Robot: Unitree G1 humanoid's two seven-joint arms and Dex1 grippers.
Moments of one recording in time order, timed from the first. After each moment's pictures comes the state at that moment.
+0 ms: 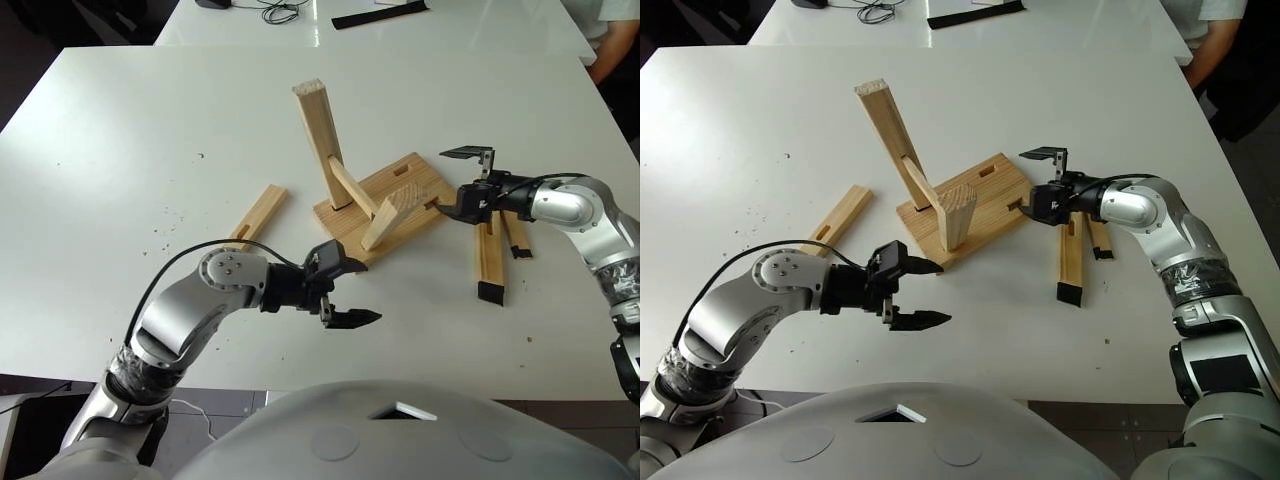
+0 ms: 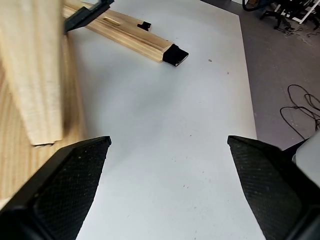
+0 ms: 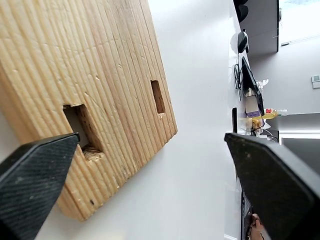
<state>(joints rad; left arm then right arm) -0.06 0.56 -0.37 -0.63 -0.46 0.89 -0.89 -0.42 -0.81 0.33 0.43 -0.36 -0.59 0.69</state>
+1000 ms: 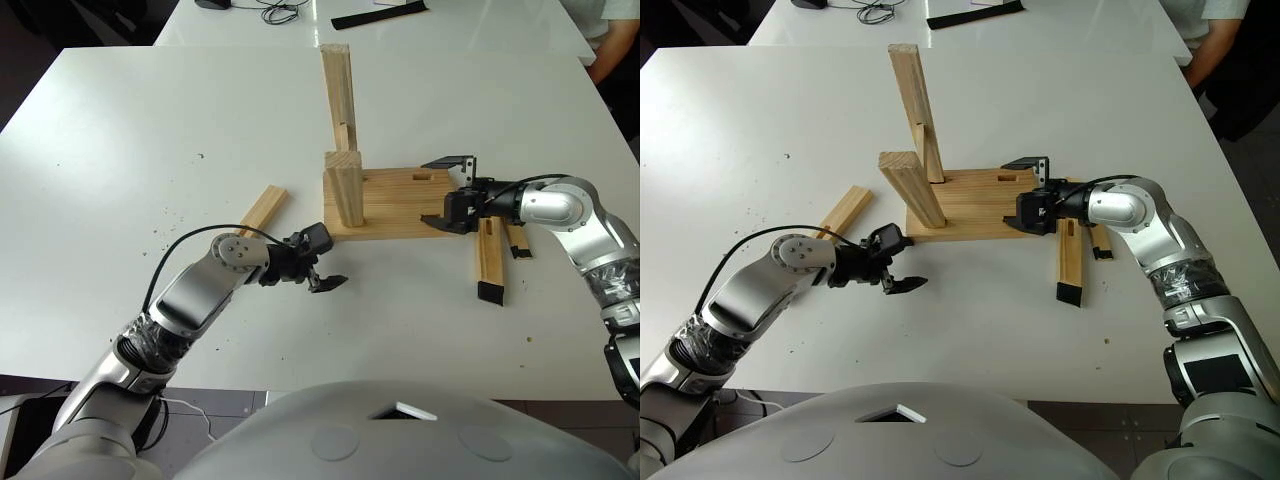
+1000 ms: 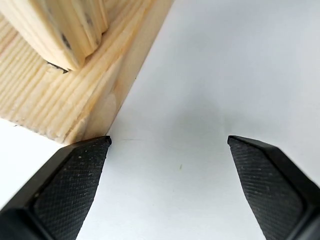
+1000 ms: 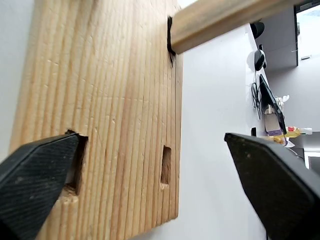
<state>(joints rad) -0.18 0.63 -0.47 -0.37 -0.24 0.79 -0.74 -0.40 -0.78 0.36 0.30 -0.22 -0.50 0.87</state>
